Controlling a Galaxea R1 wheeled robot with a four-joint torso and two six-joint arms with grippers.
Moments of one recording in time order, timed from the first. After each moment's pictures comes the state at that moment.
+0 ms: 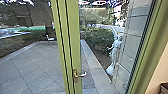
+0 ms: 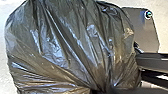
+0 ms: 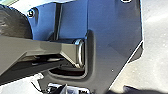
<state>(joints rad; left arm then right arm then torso) 1.46 2.91 -2.63 -0.22 0.12 0.32 -1.63 2.97 -2.62 0.08 0.05 -0.05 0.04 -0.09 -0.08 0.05</state>
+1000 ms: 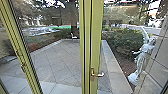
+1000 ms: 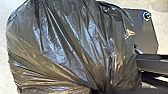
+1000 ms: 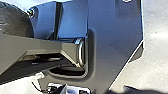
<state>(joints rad) 1.46 2.92 -2.63 -0.22 0.11 0.32 -1.63 2.98 -2.63 0.08 0.05 -0.05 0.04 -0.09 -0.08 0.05</state>
